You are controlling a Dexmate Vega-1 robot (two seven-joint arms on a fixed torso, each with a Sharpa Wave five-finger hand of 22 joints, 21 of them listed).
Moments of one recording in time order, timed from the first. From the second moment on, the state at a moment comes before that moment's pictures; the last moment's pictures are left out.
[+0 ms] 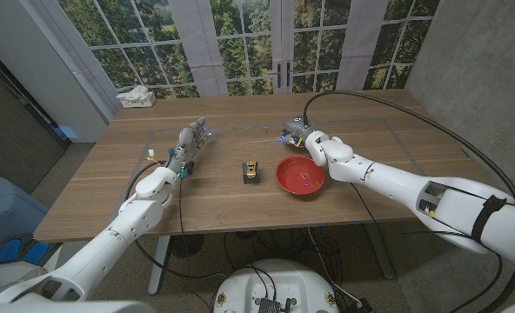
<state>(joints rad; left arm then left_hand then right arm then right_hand) 0.93 0.57 0.33 -1.37 -0.71 -0.26 -0.06 0.09 0.10 0.70 0.01 0.20 -0.07 -0.08 0.18 0.17 -0.12 -0.11 0.19 0.17 -0.16 -0.03 0.17 0.16 -0.01 -0.03 0.19 0.17 -0.31 -0.44 -1.12 -1.20 -0.73 -0.28 -0.08 1.08 0.11 0.41 -0.17 0.22 1.01 -0.07 0.37 0.21 0.90 -0.09 0.46 0.36 0.61 -0.05 0.57 0.48 0.64 -0.06 0.35 0.20</state>
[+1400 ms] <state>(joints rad) 0.88 0.70 0.38 -1.46 -0.51 -0.08 -0.01 0.35 0.08 0.71 -0.19 0.18 0.24 -0.06 0.22 0.17 0.15 -0.11 0.22 0.17 0.11 -0.04 0.19 0.17 0.18 0.02 0.21 0.17 -0.36 -0.49 -1.06 -1.31 -0.77 -0.23 -0.18 1.09 0.12 0.41 -0.17 0.22 1.01 -0.06 0.38 0.22 0.90 -0.09 0.46 0.38 0.62 -0.06 0.57 0.48 0.64 -0.06 0.36 0.20</state>
